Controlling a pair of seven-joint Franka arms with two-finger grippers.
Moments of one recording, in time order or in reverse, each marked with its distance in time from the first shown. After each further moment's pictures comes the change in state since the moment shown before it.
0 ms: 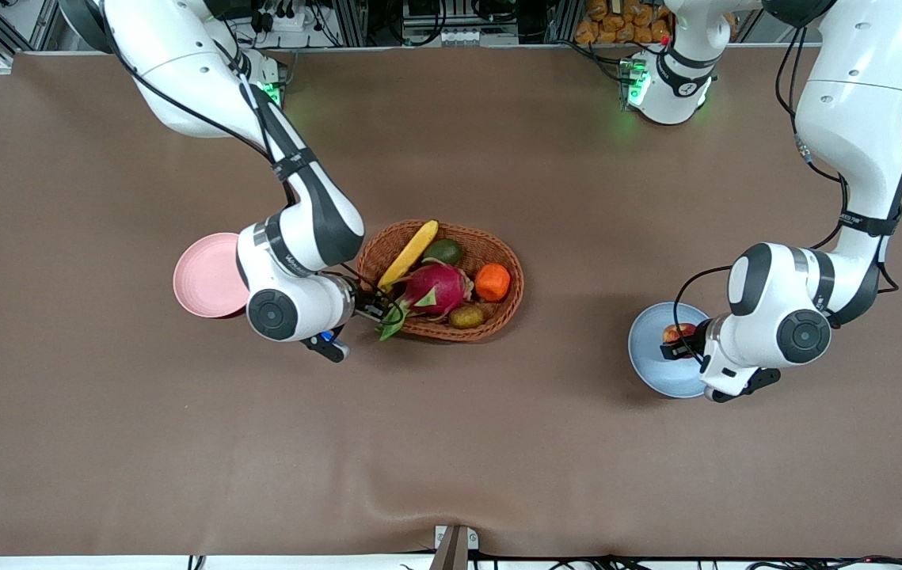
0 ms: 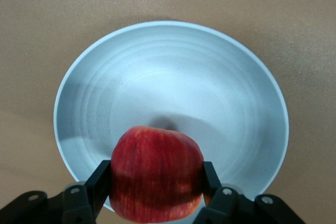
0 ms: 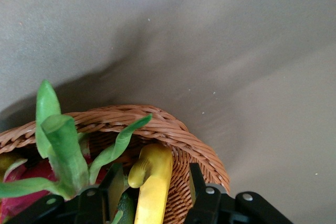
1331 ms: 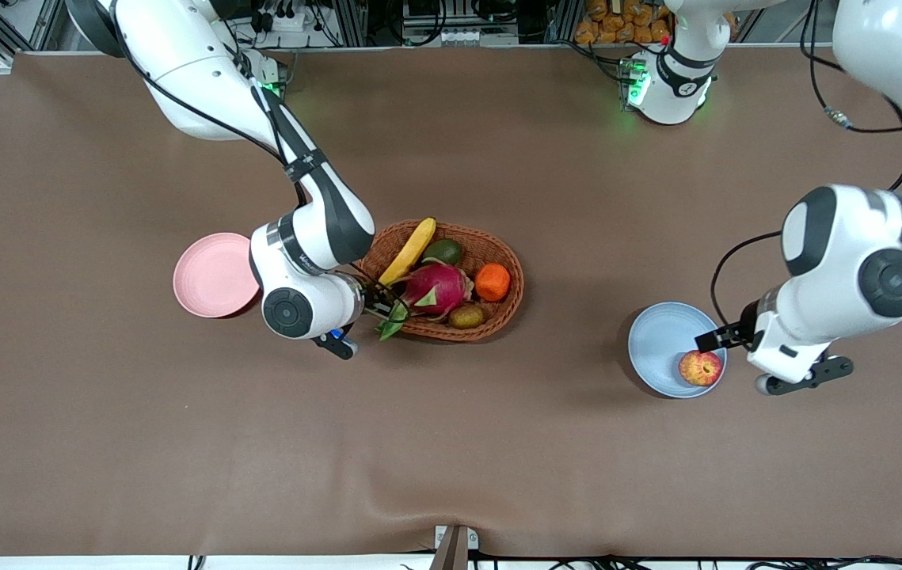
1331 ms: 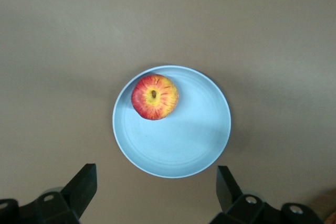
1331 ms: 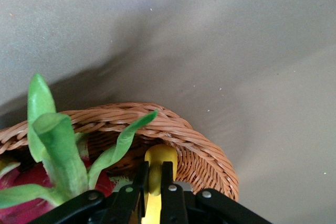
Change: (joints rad) left arm -0.002 -0.248 -0.009 0.067 0.001 -0.150 0.082; right arm 0.015 0.012 -0.001 0.001 0.000 0.010 0.016
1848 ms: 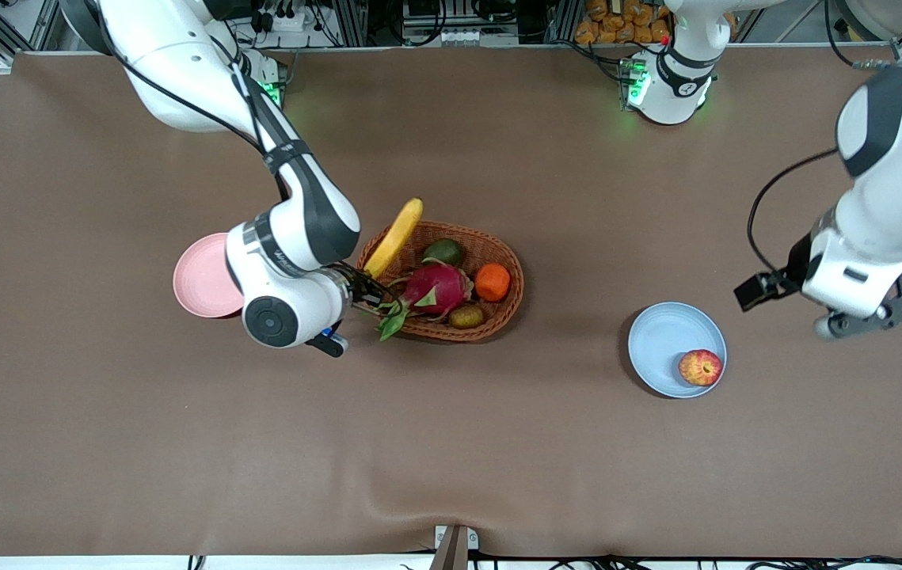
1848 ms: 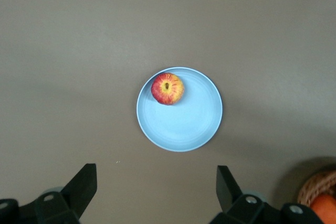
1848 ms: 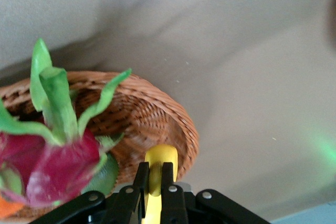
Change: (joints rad) left arm -0.003 -0.230 -0.018 0.001 0.000 -0.144 0.036; right arm -0.029 -0.012 -0.015 0.148 0.000 -0.290 -0.030
